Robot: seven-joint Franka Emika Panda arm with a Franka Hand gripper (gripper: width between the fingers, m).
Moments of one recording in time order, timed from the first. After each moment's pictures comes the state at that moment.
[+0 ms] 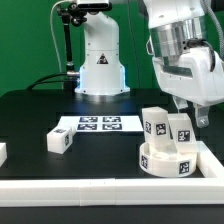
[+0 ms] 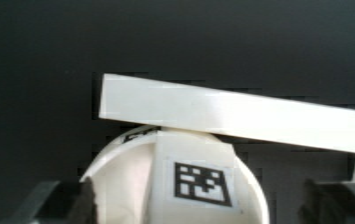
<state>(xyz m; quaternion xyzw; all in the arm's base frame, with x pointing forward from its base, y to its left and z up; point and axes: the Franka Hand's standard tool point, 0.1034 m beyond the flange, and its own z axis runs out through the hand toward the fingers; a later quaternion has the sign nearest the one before) 0.565 0.123 0.080 -0.75 0.66 0.04 0.11</state>
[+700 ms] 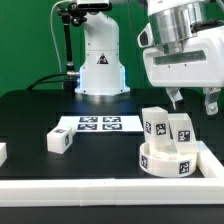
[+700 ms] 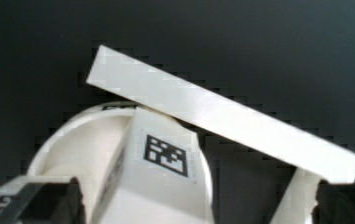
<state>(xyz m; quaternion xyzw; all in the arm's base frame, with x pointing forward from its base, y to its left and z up) 0.572 0.122 0.099 -0.85 0.51 0.01 0.12</state>
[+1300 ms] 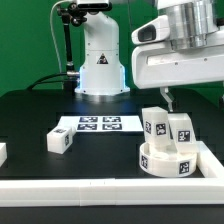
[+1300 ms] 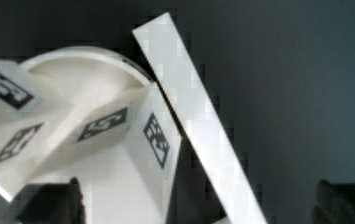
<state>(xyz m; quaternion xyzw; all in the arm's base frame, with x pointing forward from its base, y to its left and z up) 0.576 0.126 0.105 -0.98 0.20 -0.01 0.09</state>
